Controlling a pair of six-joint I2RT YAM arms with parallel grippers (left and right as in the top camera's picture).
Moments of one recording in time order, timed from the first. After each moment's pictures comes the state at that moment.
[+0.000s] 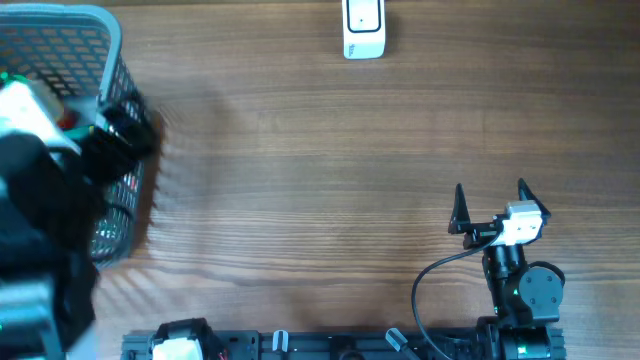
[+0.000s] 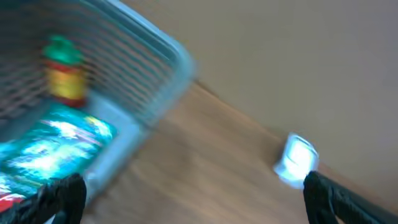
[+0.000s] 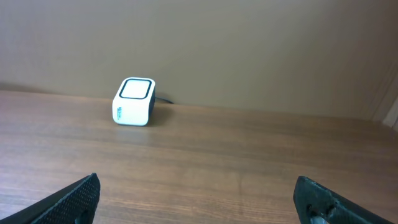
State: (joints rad) left arm 0.13 1.02 1.56 -1.03 -0.09 -0.49; right arm 0.03 0.02 0.01 0.00 -0.02 -0.07
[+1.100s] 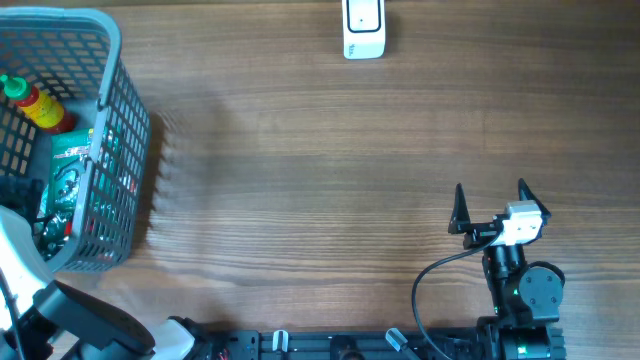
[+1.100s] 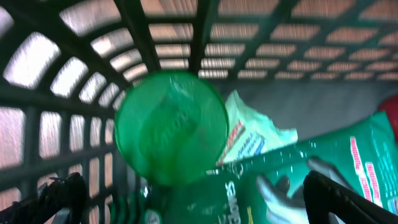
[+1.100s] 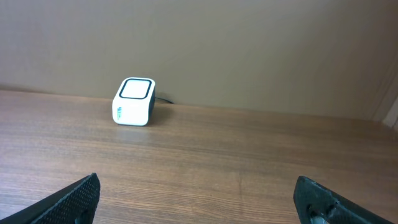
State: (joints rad) left arm 0.85 1.52 1.14 -0.69 -0.24 -0.61; right arm 0.03 0.02 0.01 0.00 -0.02 -0.07
